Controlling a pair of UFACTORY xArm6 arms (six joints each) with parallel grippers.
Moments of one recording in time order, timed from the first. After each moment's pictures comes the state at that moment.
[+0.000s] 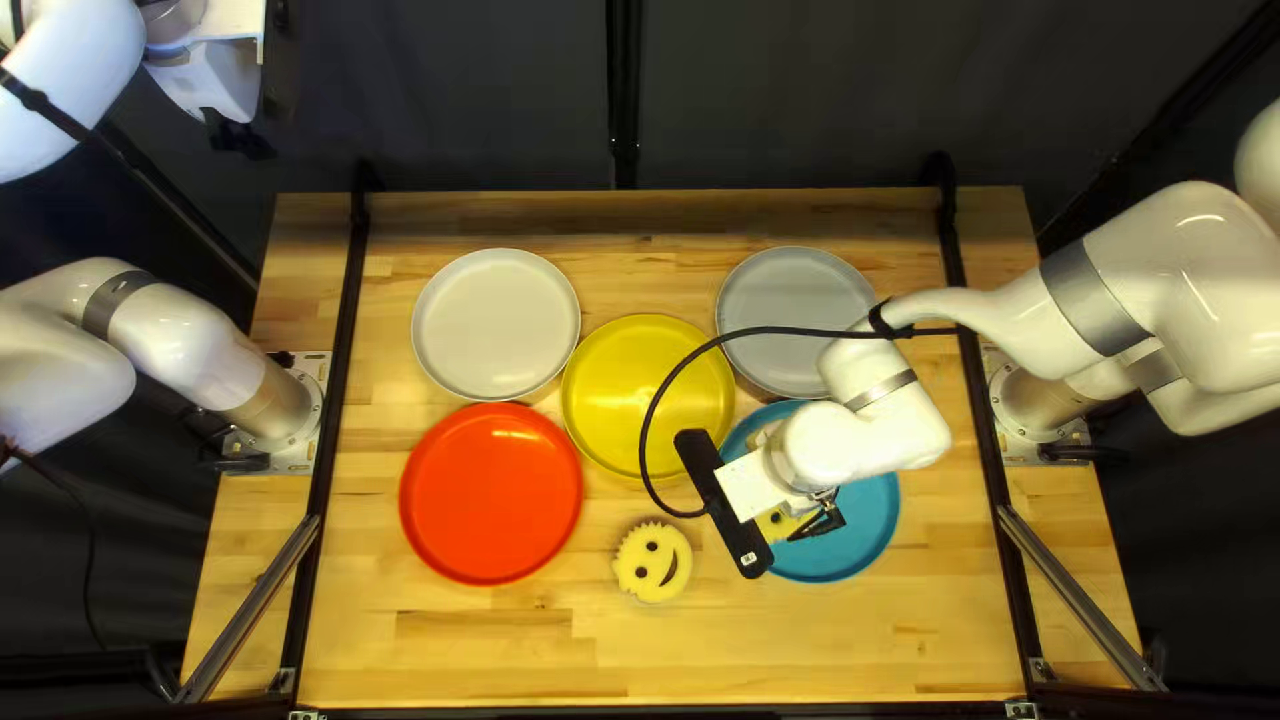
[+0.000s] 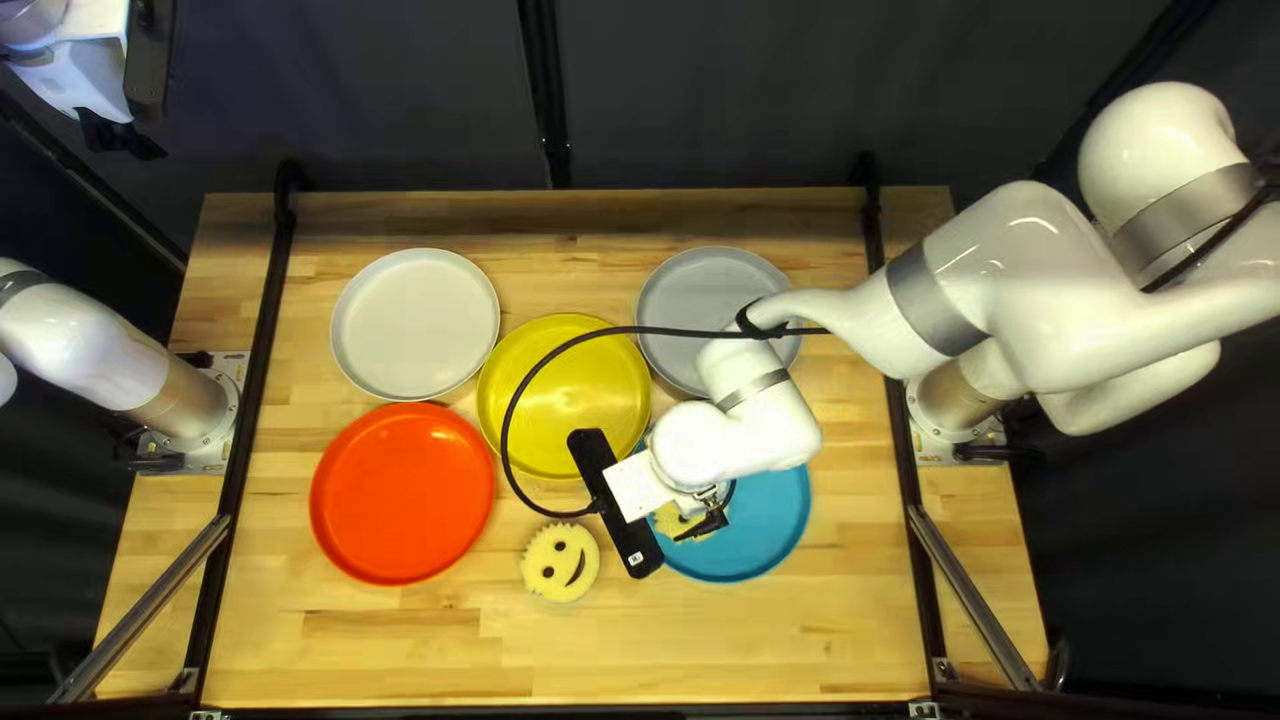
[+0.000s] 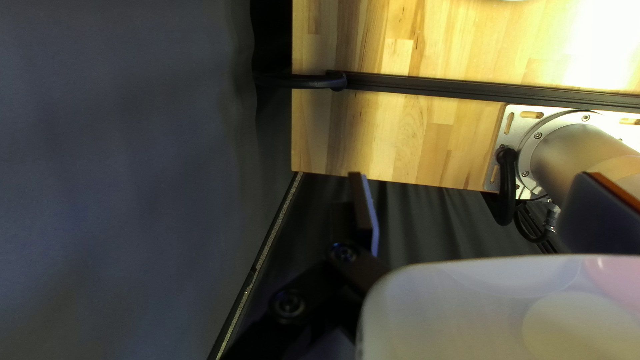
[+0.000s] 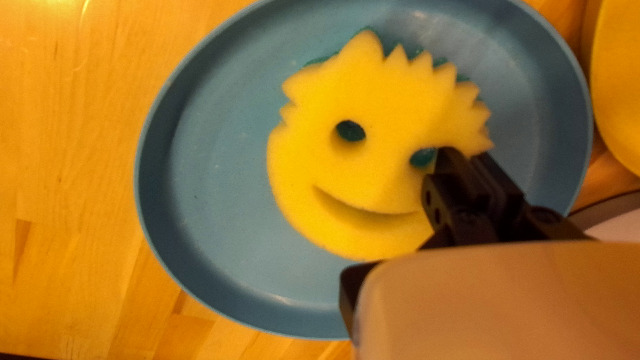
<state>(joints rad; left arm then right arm) 1.08 -0.94 -0.76 0.04 1.56 1.07 0.27 0.08 -0.75 -0.11 0.74 -0.06</state>
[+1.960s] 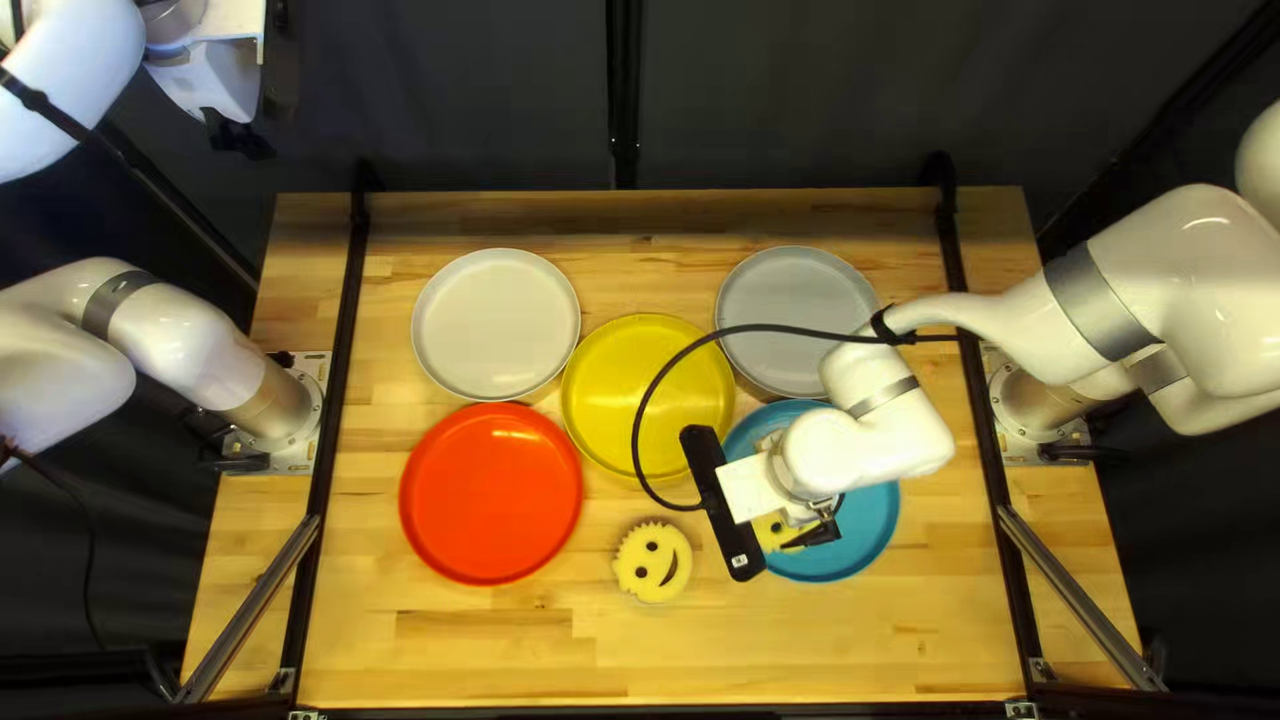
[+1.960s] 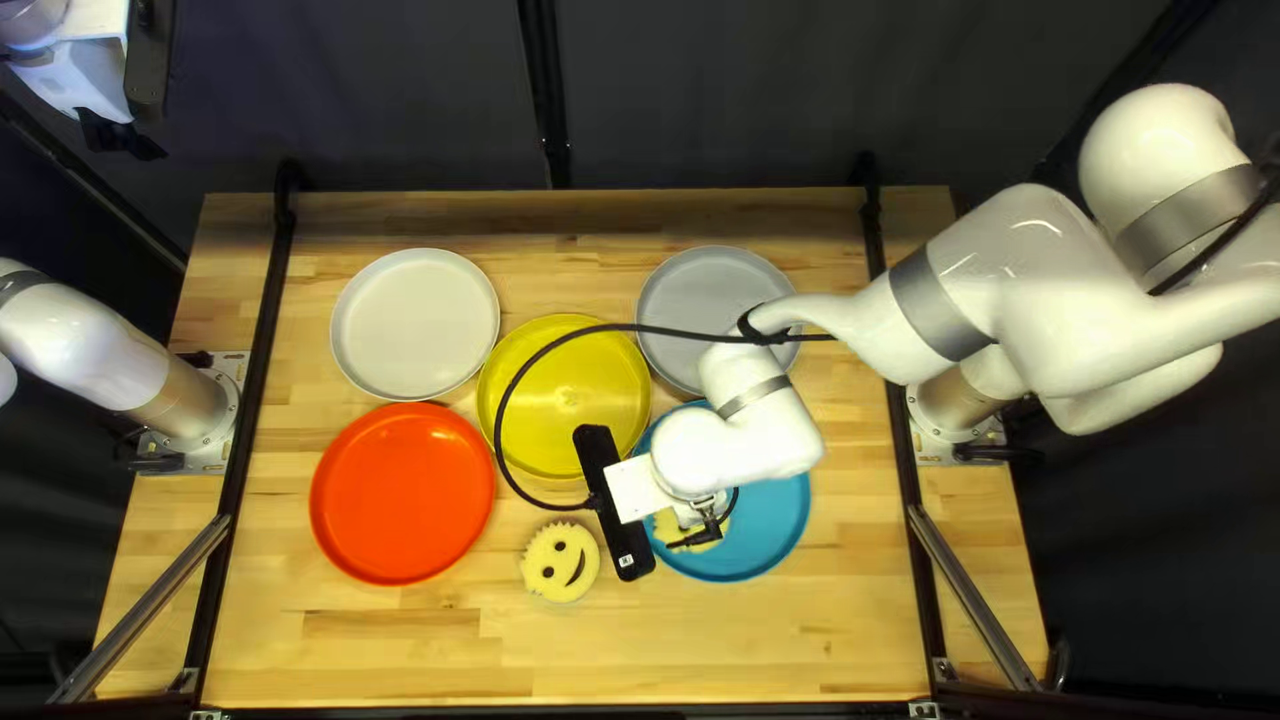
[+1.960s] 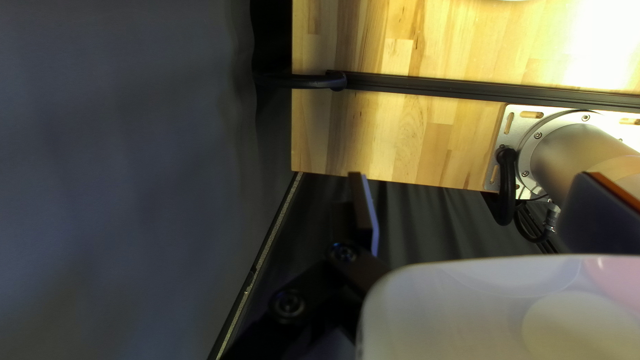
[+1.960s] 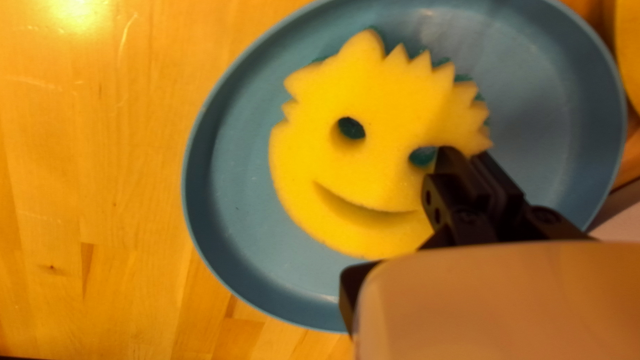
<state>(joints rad) 1.08 -0.94 -0.76 0.04 1.56 1.07 0.35 0.06 -0.75 -0.12 0.77 0.10</state>
